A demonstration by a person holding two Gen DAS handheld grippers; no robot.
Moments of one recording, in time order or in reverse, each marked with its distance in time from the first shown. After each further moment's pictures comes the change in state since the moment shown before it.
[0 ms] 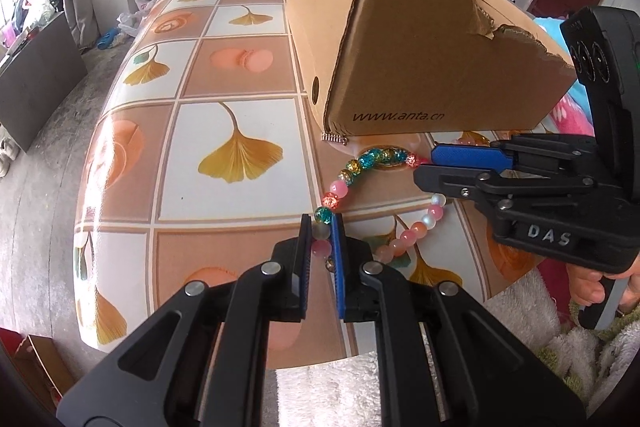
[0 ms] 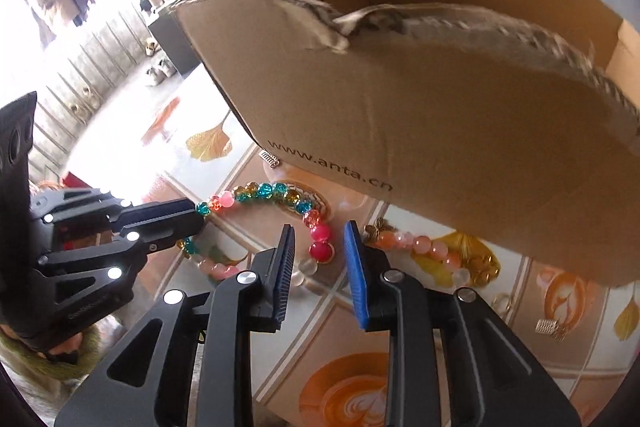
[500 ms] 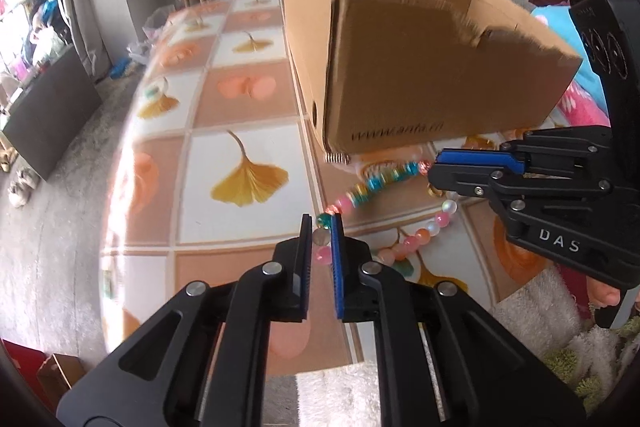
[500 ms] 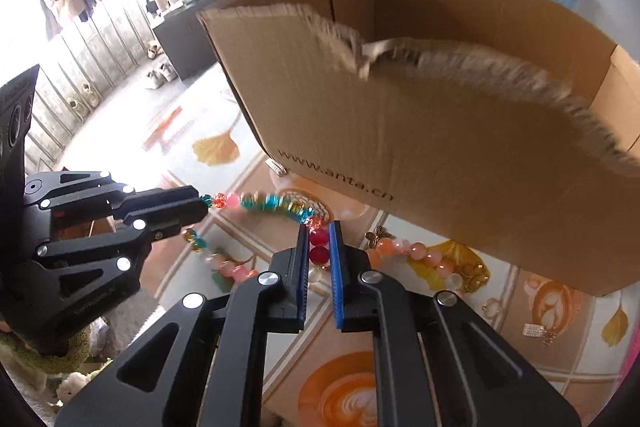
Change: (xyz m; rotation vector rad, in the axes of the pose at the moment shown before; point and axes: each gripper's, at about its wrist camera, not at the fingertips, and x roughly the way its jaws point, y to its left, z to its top) left arm -0.018 -0.015 0.003 0.078 -0.070 0.100; right arm -0.032 0.004 -0.006 -0.023 -0.094 -0.005
